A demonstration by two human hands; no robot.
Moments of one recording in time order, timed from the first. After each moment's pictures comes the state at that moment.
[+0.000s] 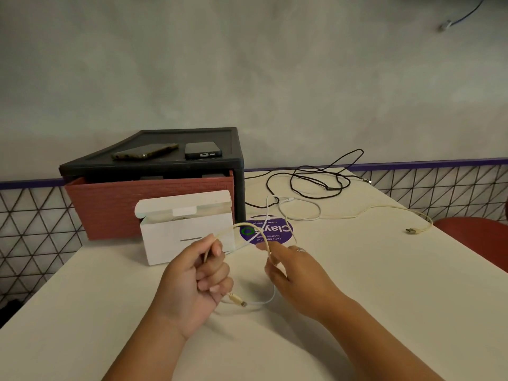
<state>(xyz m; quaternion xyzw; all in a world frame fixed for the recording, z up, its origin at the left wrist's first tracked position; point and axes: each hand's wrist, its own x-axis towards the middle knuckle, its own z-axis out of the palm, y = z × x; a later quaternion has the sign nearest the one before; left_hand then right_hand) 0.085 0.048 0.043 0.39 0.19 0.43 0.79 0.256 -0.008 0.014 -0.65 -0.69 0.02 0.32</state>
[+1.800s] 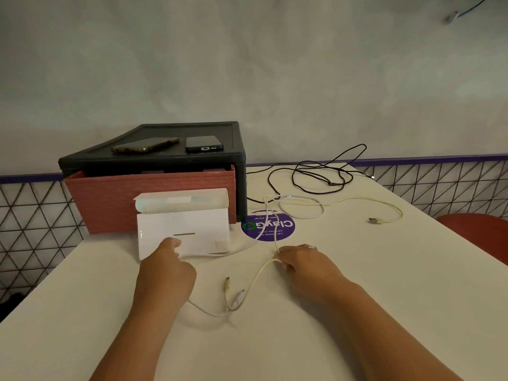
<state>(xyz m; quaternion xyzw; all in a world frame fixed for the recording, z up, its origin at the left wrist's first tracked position) 0.065 0.074 0.027 0.66 0.63 0.34 0.25 0.286 0.013 -0.005 -0.73 -0.66 0.05 0.15</state>
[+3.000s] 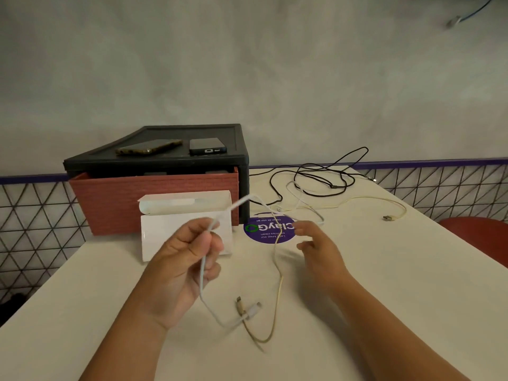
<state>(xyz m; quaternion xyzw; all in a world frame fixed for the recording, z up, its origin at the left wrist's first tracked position) 0.062 0.057 0.049 0.50 0.12 0.45 0.73 0.289 0.016 0.003 -0.68 -0.48 0.18 0.52</state>
